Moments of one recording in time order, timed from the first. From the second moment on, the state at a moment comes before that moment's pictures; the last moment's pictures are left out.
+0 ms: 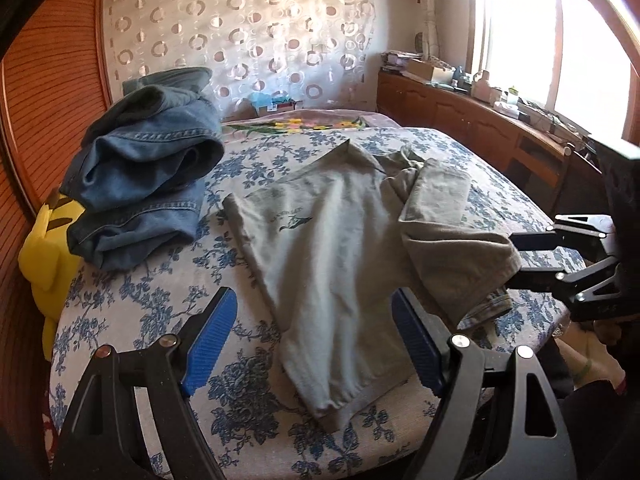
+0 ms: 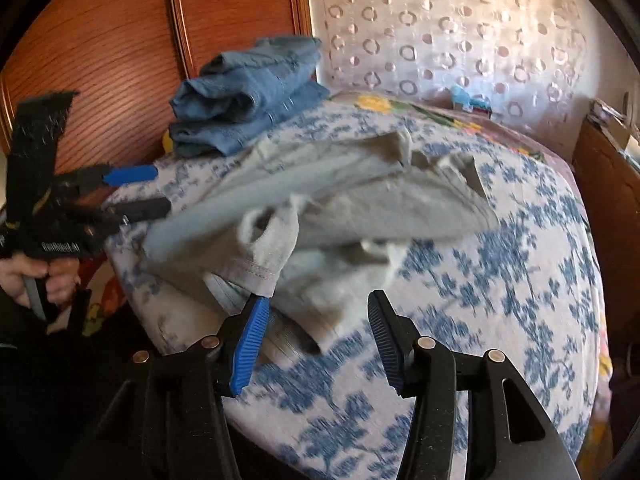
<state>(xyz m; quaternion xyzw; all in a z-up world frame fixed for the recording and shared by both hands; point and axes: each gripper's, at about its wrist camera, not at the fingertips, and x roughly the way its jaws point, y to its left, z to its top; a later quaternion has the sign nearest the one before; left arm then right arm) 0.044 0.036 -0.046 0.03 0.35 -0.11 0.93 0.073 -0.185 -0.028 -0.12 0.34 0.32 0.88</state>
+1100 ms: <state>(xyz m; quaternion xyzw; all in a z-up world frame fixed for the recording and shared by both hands) 0.040 0.003 -0.049 0.05 0.36 -0.16 0.92 0.128 -0.207 -0.045 -0.08 0.31 0.21 0.92</state>
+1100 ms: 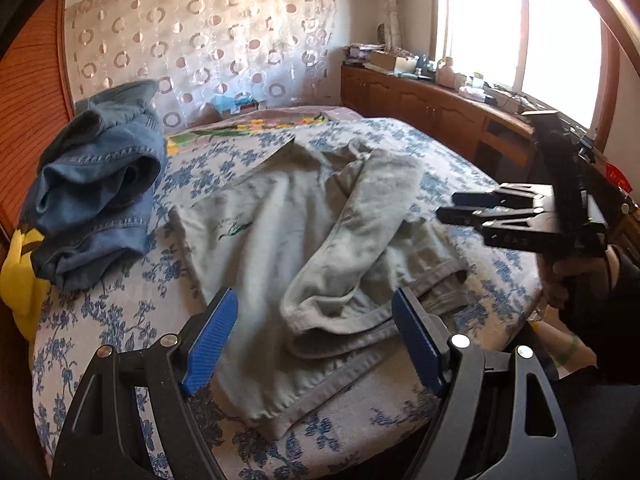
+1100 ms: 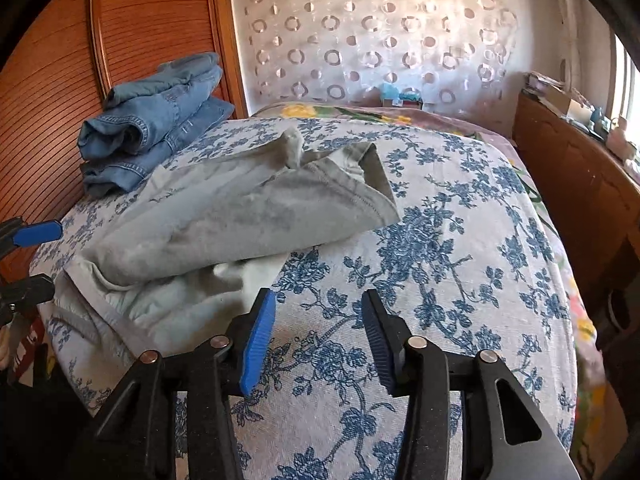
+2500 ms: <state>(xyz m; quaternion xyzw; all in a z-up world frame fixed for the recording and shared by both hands) 0.028 0.056 -0.077 -0.02 0.41 -0.13 0.90 0.117 -0.215 -0.043 -0.06 0.30 0.23 0.92</state>
